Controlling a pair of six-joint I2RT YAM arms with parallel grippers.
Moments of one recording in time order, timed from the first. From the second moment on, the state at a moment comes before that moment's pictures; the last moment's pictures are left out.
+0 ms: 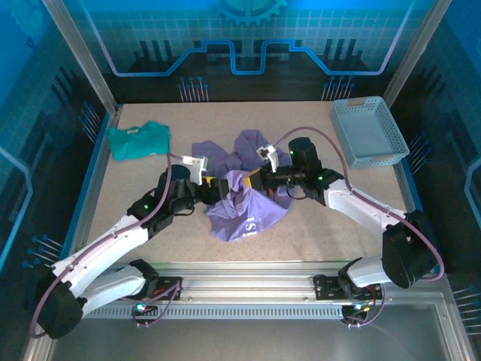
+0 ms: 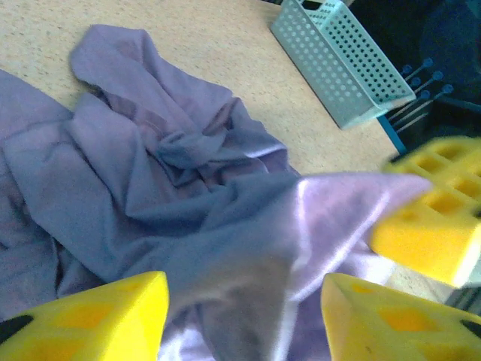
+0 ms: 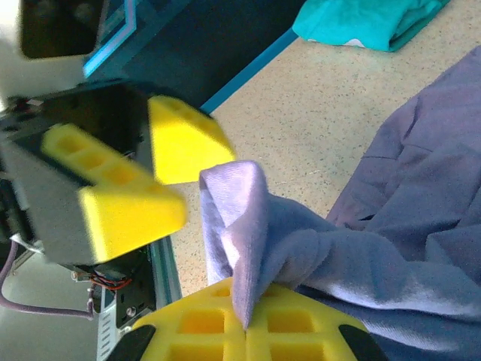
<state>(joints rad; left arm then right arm) -0.58 0.98 0.70 -0.17 0.13 -0.53 0.52 1.40 0.93 -0.05 -0.79 0.23</state>
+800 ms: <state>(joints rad) -0.71 1.17 0.77 -0.16 0.15 -0.49 0.50 1.45 1.01 -0.15 -0.75 0.35</state>
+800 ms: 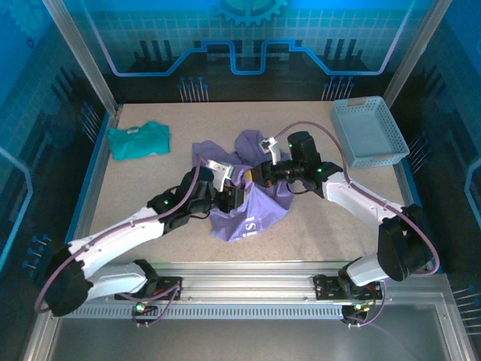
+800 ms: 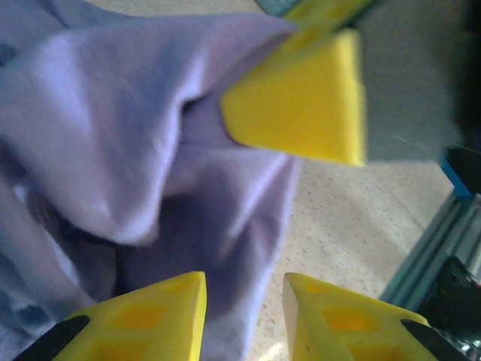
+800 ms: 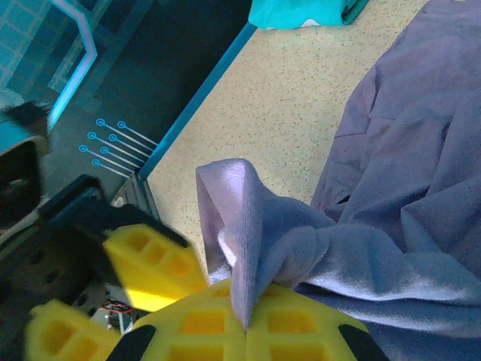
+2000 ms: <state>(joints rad) -0.54 1.16 0.82 -0.02 0.52 -0.67 0.49 1.40 1.03 -0.33 -0.51 0.13</state>
